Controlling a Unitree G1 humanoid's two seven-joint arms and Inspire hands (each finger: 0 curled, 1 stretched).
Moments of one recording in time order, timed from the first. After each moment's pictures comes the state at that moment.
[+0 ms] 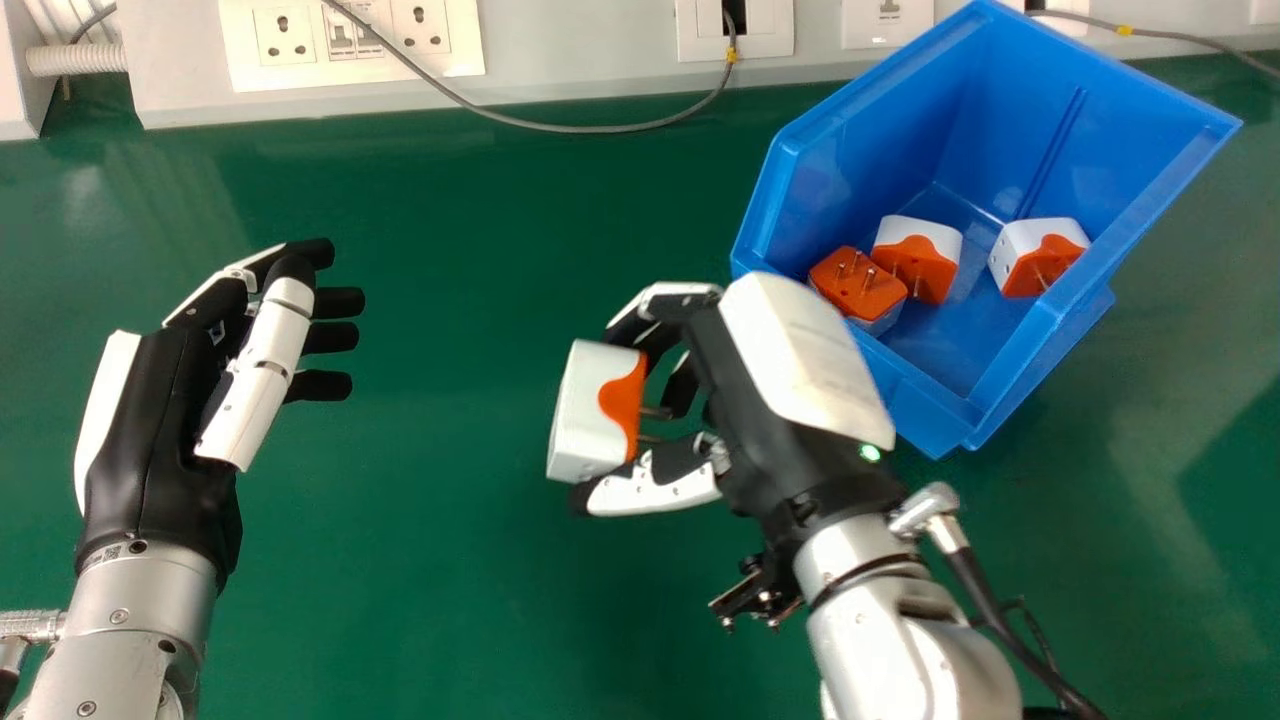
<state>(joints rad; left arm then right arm) 0.12 0.17 0.24 -0.58 -0.02 0.49 -0.06 -0.09 -0.06 0.51 -0.41 -0.90 0.43 0.04</state>
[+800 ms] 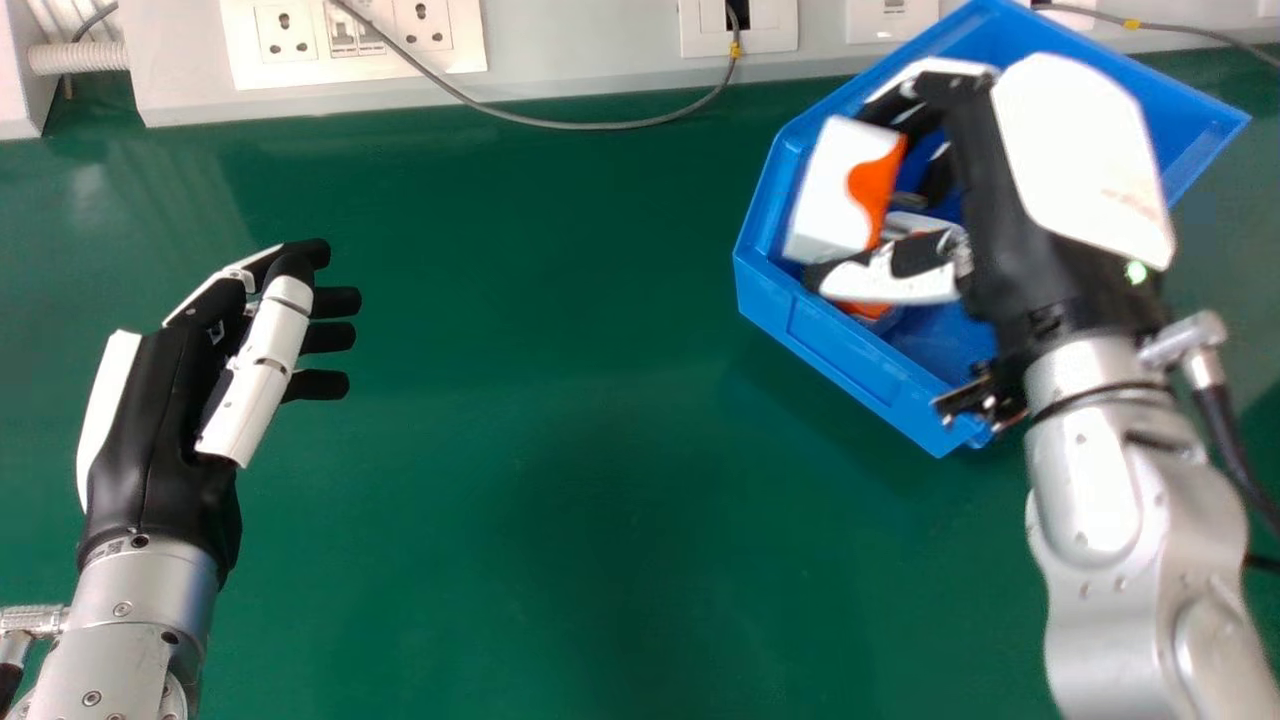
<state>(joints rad) 0.11 0.18 0.25 -0.56 -0.02 0.49 -0.05 -0.36 -0.26 0.17 -0.27 -0.92 0.42 0.06</state>
